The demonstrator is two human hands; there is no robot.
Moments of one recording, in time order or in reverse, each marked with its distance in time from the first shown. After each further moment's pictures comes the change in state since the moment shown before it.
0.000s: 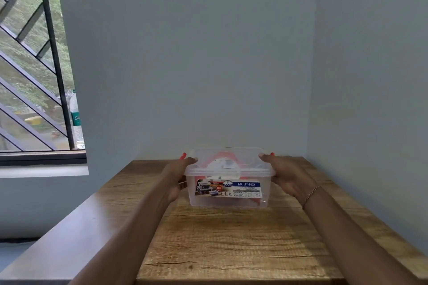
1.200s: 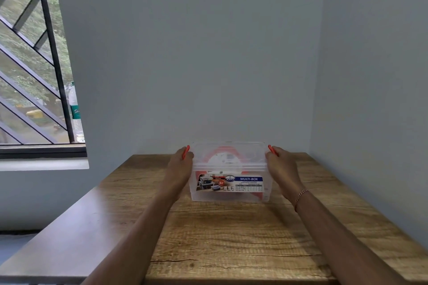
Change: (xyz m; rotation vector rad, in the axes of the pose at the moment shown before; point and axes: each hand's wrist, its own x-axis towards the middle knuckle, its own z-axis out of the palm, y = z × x) left_hand -0.012 -0.009 0.011 0.423 0.120 0.331; right_hand 0.002 0.022 0.018 -0.438 0.296 -0.349
